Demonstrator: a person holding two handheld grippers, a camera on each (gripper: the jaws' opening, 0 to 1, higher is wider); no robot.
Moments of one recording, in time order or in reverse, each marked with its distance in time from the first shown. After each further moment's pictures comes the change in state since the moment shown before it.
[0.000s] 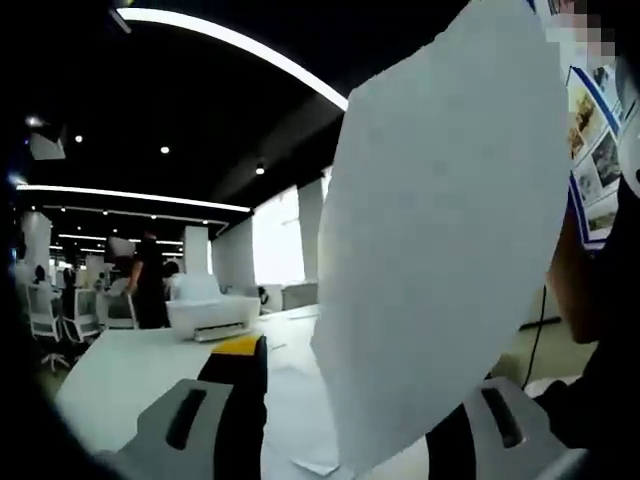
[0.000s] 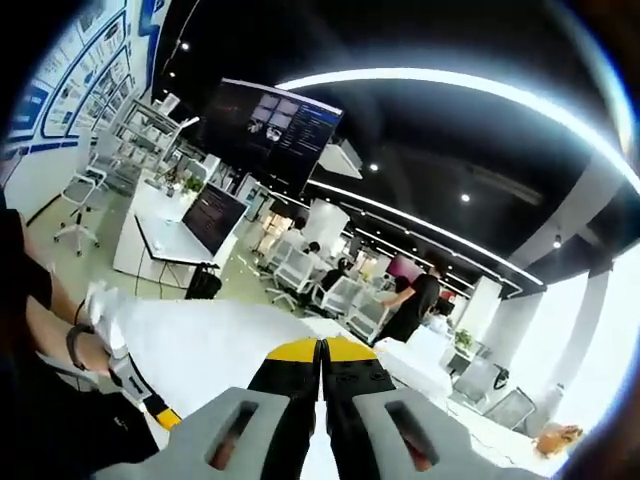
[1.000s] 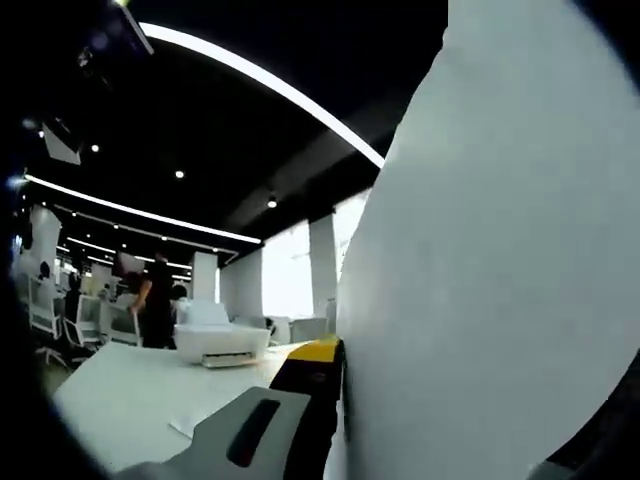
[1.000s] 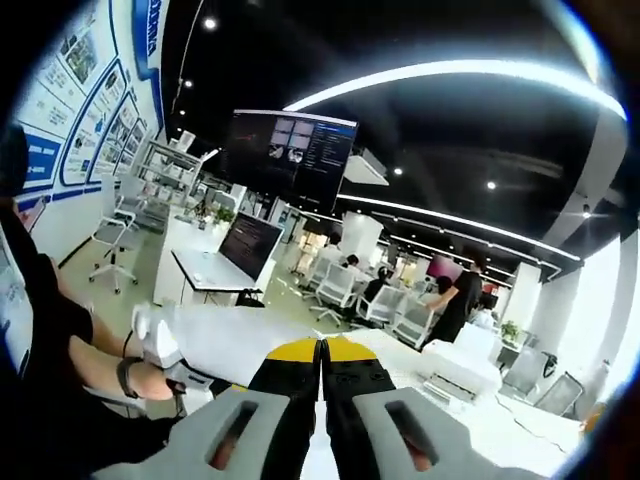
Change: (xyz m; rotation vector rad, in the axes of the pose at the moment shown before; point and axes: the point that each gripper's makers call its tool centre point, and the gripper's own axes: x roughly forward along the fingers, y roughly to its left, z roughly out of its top) left arm -0.018 0.013 0.034 -0.024 -0.160 0.049; right arm -0.013 0.029 0.010 0.131 -0.069 0.163
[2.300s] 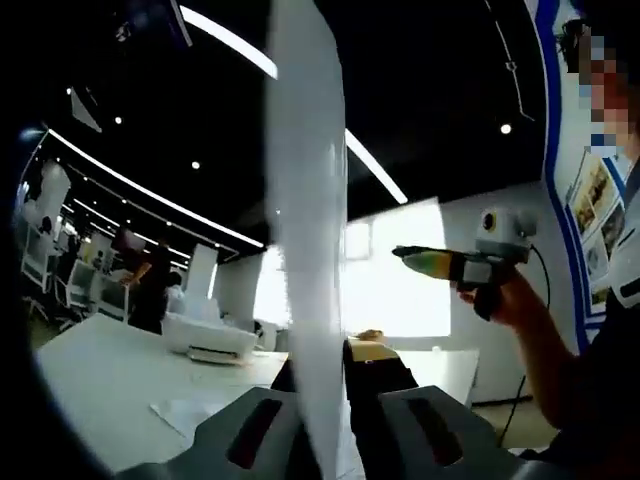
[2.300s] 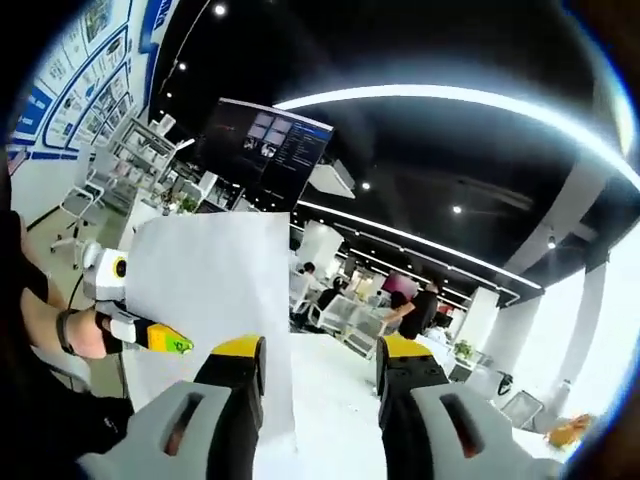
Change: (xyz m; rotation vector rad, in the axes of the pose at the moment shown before) left arm -0.020 0.005 0.024 -0.191 -0.090 0.012; right arm -0.010 -0.043 -0.040 -0.114 -0.026 -0.215
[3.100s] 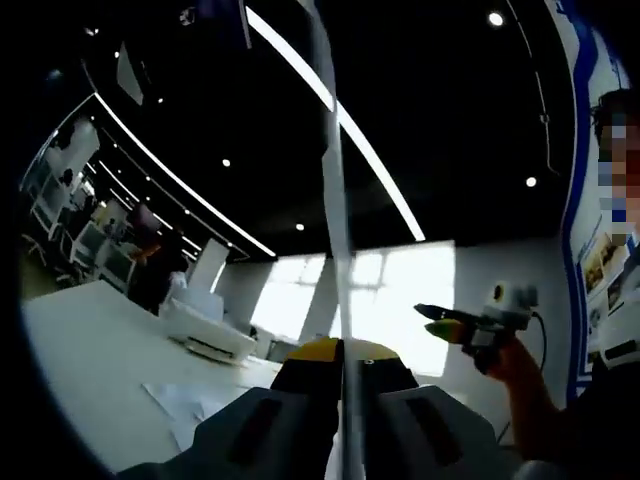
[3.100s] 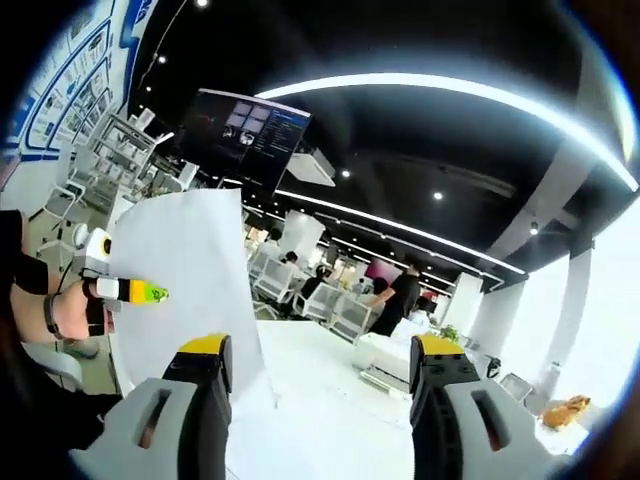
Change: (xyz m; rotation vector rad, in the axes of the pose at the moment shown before) left arm -0.025 0.025 0.024 -0.165 -0.107 0.062; right arm -0.010 -0.013 -0.019 0.036 0.039 -0.066
